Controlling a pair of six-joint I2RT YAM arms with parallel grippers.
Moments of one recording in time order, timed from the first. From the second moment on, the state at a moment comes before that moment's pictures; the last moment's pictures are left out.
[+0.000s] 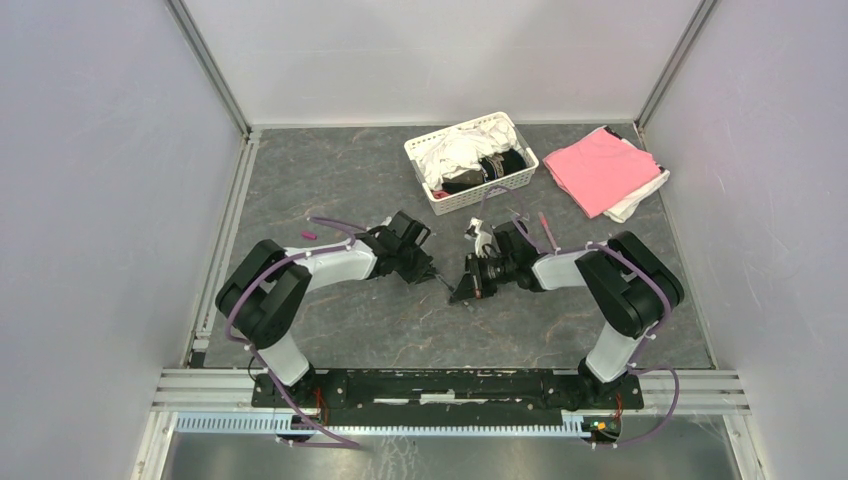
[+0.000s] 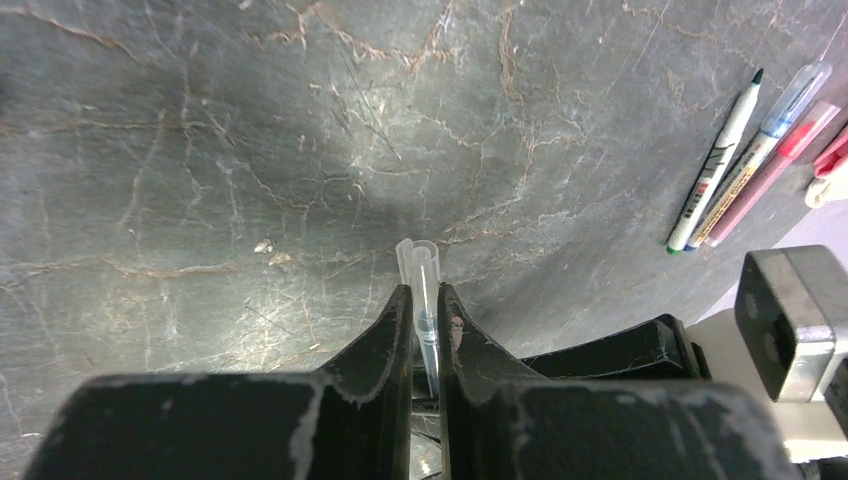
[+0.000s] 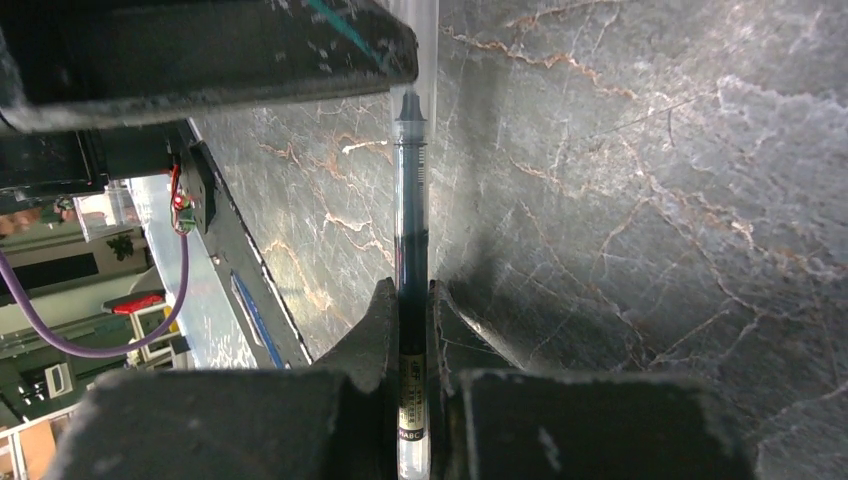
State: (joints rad) left arm -0.71 1.68 0.89 -0.21 0.03 -1.38; right arm 0.54 1.73 0.63 0.25 -0.76 0.49
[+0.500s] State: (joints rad) left arm -0.72 1.68 0.89 -0.21 0.03 -1.38; right arm 0.54 1.74 0.66 0.22 -0.75 0.46
